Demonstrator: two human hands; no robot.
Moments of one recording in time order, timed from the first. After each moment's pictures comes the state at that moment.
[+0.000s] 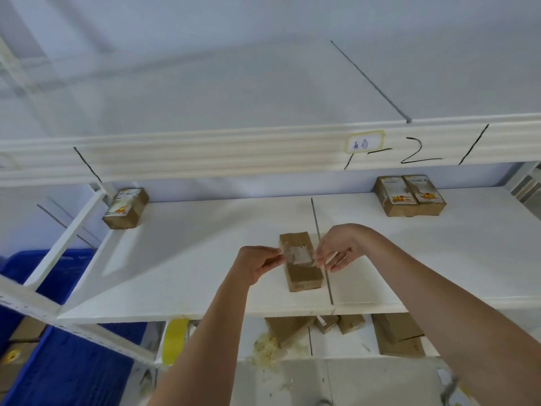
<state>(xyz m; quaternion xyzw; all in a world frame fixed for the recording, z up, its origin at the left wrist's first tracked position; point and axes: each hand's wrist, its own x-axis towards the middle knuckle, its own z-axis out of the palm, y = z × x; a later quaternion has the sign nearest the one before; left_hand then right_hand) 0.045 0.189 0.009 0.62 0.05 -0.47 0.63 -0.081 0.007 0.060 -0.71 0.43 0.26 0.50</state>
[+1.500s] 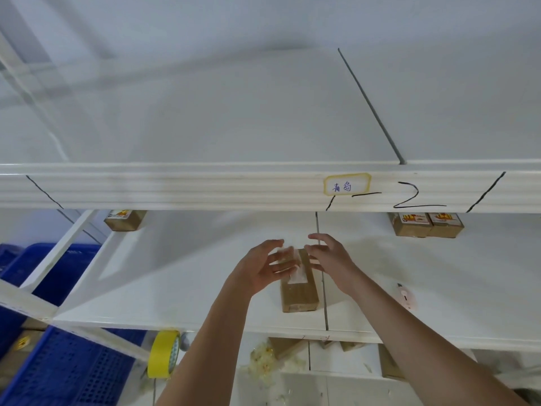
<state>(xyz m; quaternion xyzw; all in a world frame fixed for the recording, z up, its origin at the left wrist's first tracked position) 0.043 0.150 0.023 0.48 0.06 -0.53 0.70 -0.065 -0.008 -0.009 -0.63 0.37 -0.08 0.68</state>
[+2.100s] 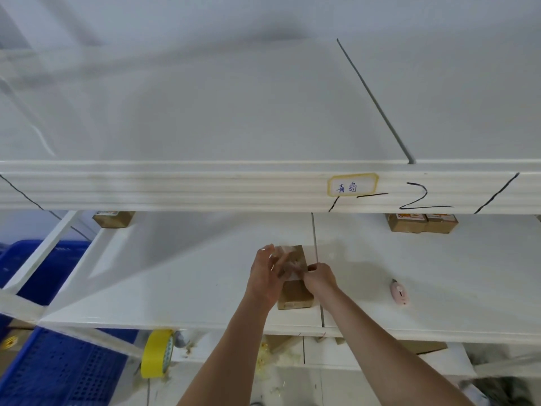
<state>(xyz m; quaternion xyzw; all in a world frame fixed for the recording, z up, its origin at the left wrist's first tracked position) 0.016 0.136 -0.031 0.43 0.10 -0.44 0.78 -0.062 0.026 -0.055 -0.67 0.52 0.01 0.53</state>
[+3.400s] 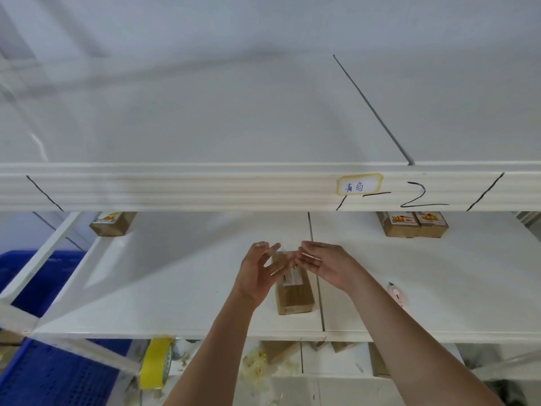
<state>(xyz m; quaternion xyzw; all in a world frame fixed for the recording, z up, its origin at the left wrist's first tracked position) 0.035 0.159 -0.002 0.39 0.02 -0.47 0.79 -0.068 -0.004 0.005 -0.38 0.37 -0.10 0.84</state>
